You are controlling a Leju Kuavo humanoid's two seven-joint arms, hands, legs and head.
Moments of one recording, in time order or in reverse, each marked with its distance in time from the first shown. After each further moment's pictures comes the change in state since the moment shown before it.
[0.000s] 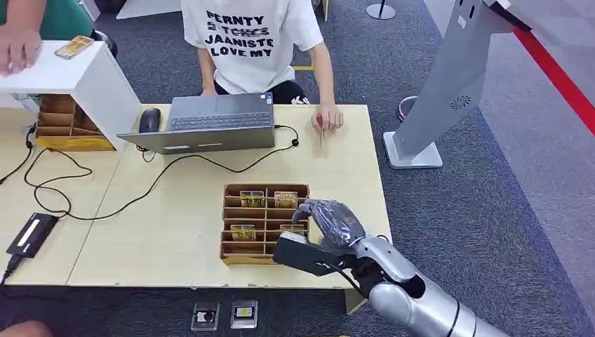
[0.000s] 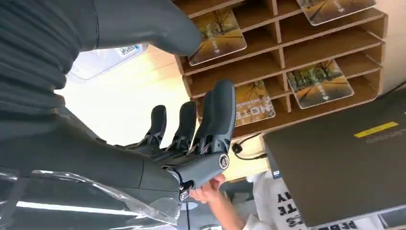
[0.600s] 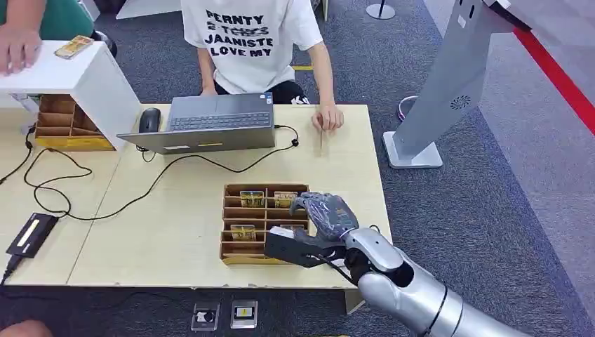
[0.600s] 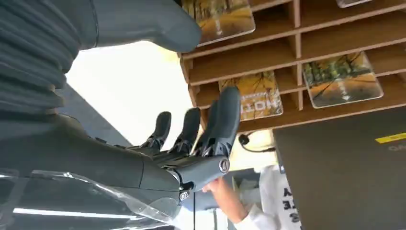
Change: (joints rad) left arm 0.001 0.001 -0.010 -0.011 0.024 0.009 0.000; right arm -0.073 0.045 0.044 0.106 0.091 0.022 0.029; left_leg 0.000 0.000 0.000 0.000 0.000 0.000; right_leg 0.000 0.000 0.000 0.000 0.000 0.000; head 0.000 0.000
